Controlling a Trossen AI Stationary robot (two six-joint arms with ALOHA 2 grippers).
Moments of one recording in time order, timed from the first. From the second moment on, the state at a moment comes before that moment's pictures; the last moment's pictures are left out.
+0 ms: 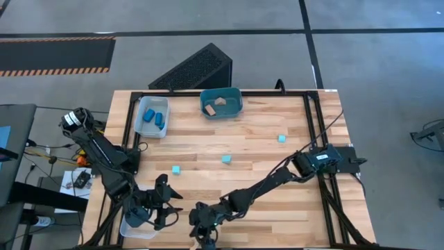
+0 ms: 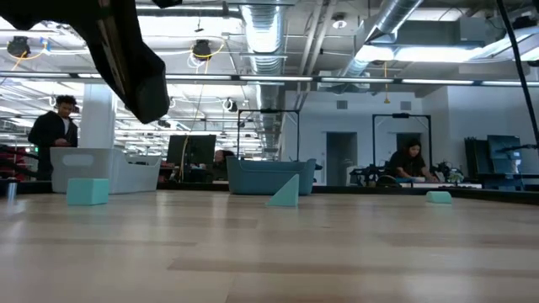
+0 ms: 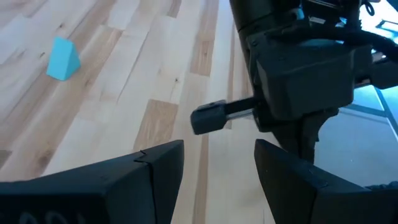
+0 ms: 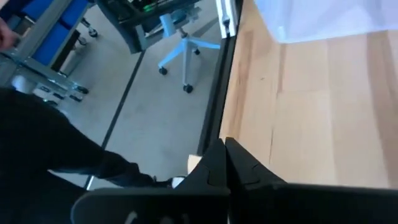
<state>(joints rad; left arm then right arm) -0.91 1.31 0.86 -0.35 -0.67 -0.87 0.47 2.41 1.90 0.01 -0.15 0.55</state>
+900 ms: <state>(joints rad) -0.91 1.31 0.86 -0.36 -0.64 -0.85 0.48 2.46 1.90 0.03 -0.18 0.56</state>
